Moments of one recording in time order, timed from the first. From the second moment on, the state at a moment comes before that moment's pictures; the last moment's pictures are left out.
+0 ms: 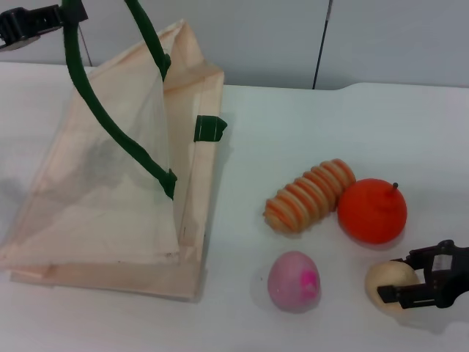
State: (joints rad) left arm -0.77 -1.85 2.86 -0.64 -0.70 1.84 -1.82; right arm 1.05 2.03 -2.30 0.76 2.51 1.61 -2.07
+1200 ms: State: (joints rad) left arm -0.81 -1.84 2.86 -0.60 -0.70 1.92 -1.85; right arm 1.26 2.03 -2.31 0.76 2.67 1.87 -2.16
